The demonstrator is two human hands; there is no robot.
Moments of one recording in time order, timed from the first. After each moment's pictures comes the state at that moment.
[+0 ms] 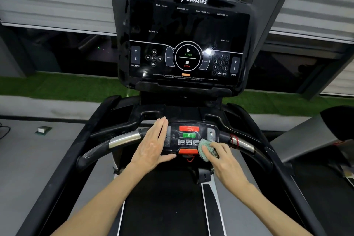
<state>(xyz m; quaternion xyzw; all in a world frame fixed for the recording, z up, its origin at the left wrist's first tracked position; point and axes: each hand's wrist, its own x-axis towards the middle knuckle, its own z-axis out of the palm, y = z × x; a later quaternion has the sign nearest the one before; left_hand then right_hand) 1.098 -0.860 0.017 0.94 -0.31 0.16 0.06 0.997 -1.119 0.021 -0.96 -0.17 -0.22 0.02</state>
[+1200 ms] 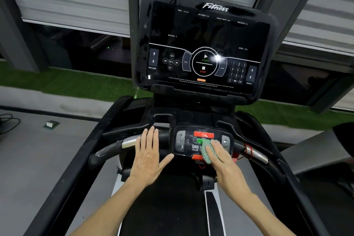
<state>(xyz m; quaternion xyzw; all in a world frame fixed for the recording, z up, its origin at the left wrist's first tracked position) 1.083 -0.826 -0.010 0.98 -0.15 0.10 0.12 1.013 -1.087 0.014 -0.96 -0.15 -0.20 0.11</state>
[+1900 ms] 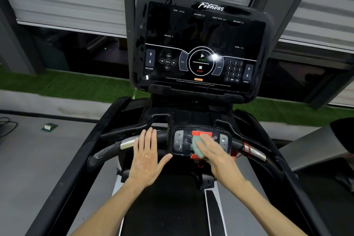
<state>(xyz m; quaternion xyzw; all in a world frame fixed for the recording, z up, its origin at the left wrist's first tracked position) 1.083 -0.826 -0.011 0.98 -0.15 0.10 0.12 1.035 -1.078 0.030 -0.95 -0.19 -0.19 0.12</state>
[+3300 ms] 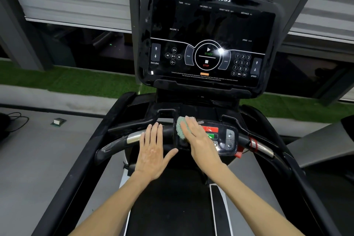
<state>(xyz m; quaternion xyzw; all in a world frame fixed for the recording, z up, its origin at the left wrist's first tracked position) 1.083 -0.825 -0.015 0.97 -0.15 0.12 0.12 1.067 -1.006 0.039 -0.95 -0.19 -0.20 0.14</state>
